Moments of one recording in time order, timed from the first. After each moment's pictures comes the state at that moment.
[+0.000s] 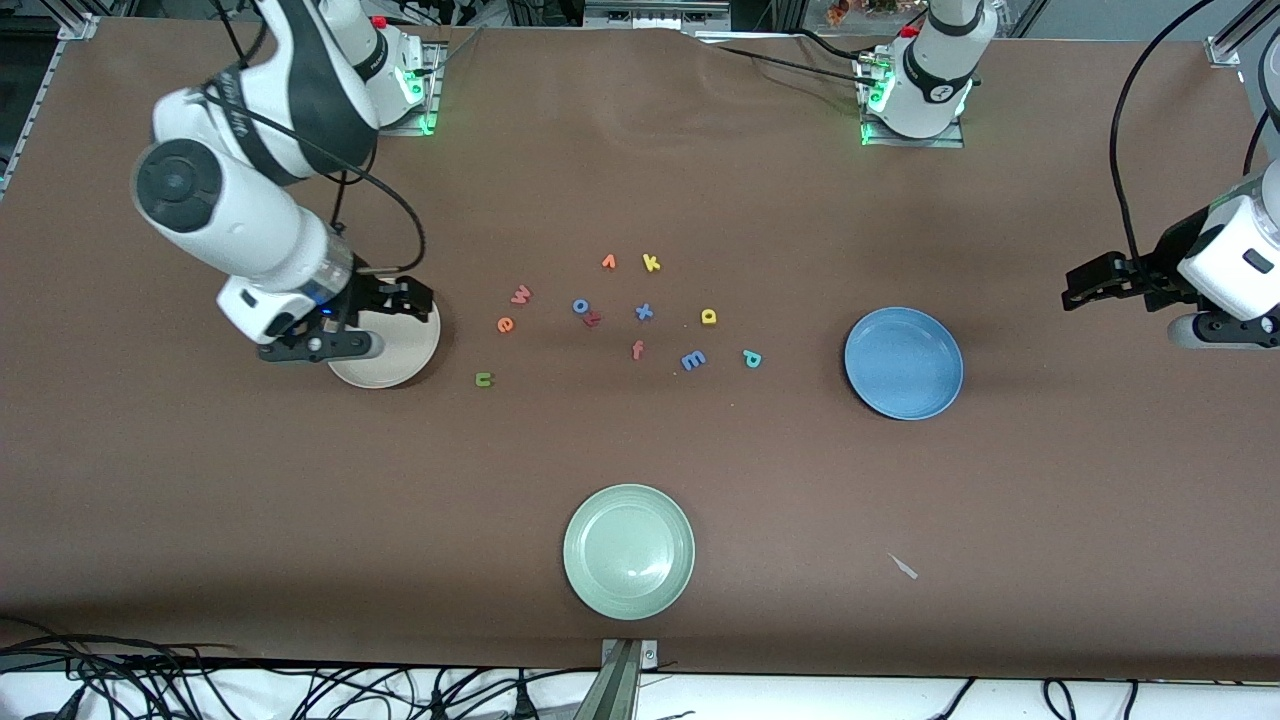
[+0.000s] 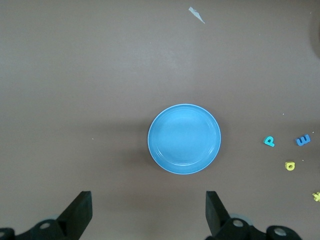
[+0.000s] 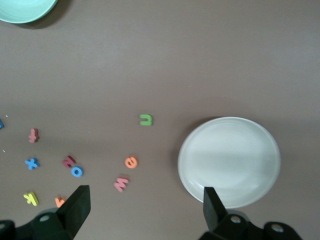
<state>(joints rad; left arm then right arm) 0.02 0.15 -0.02 -1.54 -0.03 1.60 -0.02 0.19 0.23 0.18 -1.79 0.06 1.98 0.29</state>
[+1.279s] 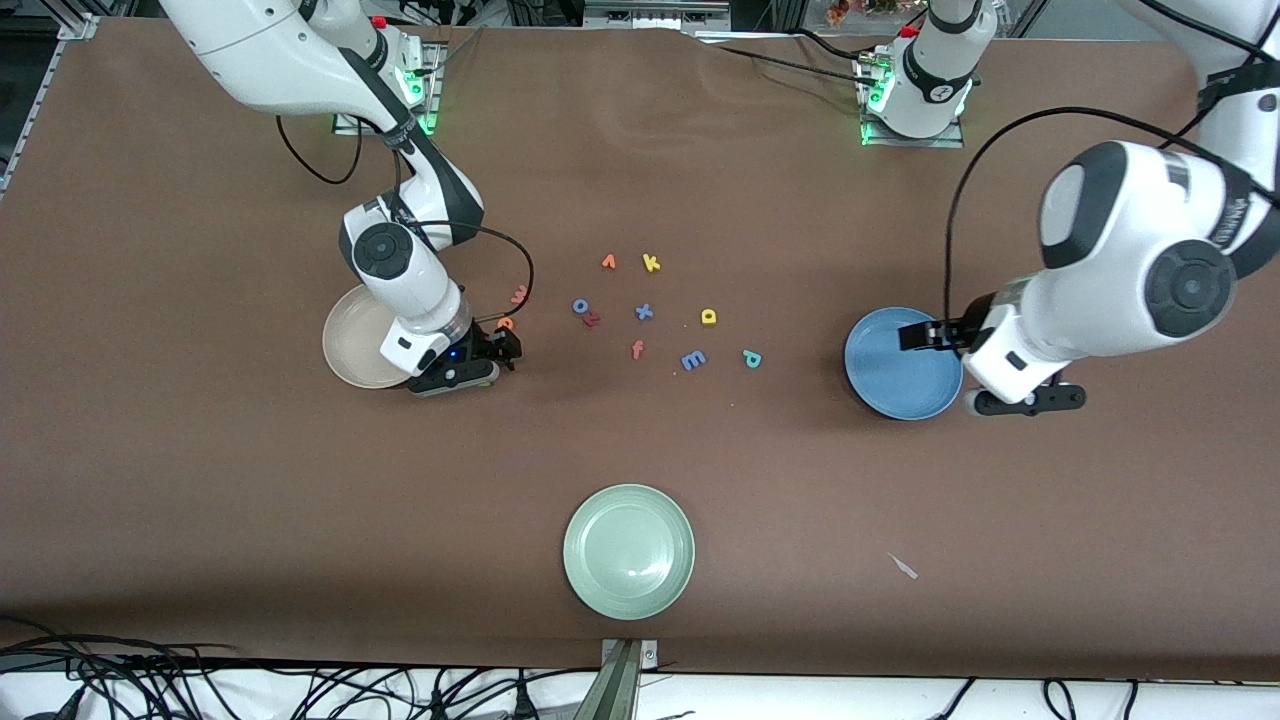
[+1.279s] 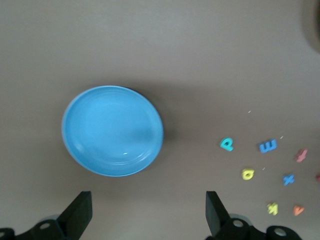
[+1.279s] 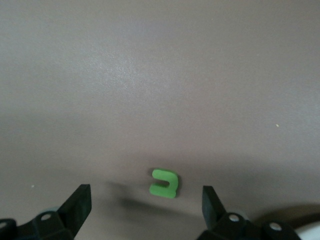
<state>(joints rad) -0.12 0.34 -0.10 -1.58 -0.11 1.73 -0.33 0.19 0.53 0.23 -2.06 -0.21 2.74 0.33</state>
